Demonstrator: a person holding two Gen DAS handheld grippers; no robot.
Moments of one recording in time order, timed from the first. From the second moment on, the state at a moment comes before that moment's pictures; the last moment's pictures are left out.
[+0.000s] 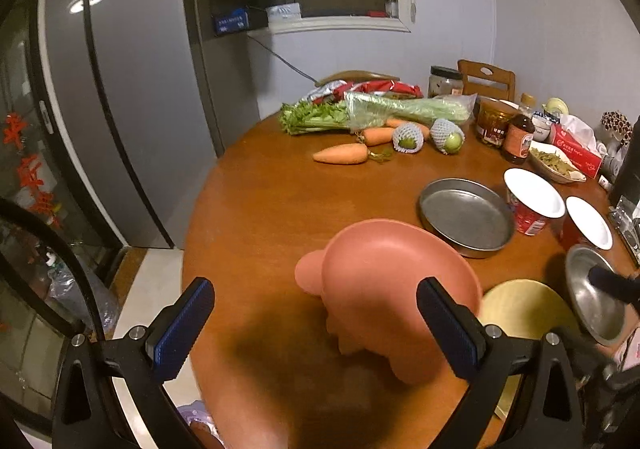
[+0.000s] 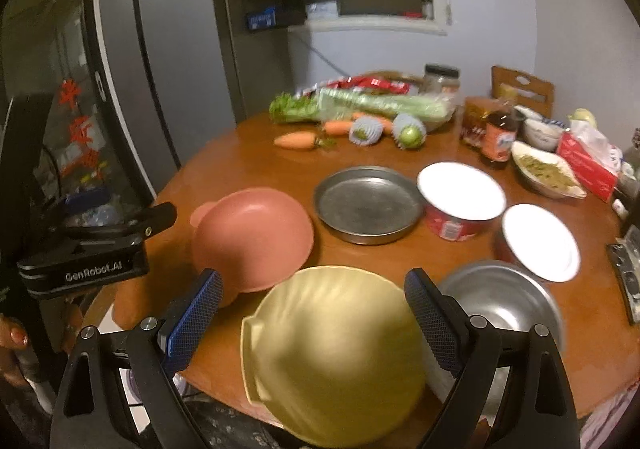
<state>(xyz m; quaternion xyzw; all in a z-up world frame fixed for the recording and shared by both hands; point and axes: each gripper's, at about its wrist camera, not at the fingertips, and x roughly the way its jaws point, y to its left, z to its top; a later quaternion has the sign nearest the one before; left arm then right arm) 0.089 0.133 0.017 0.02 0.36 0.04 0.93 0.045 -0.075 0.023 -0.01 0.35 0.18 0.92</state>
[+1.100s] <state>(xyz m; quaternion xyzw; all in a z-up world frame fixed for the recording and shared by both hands) 0.202 0.120 -0.045 0.09 0.47 -0.10 0.87 0.141 -0.022 -0.040 -0.06 0.46 0.17 0.87</state>
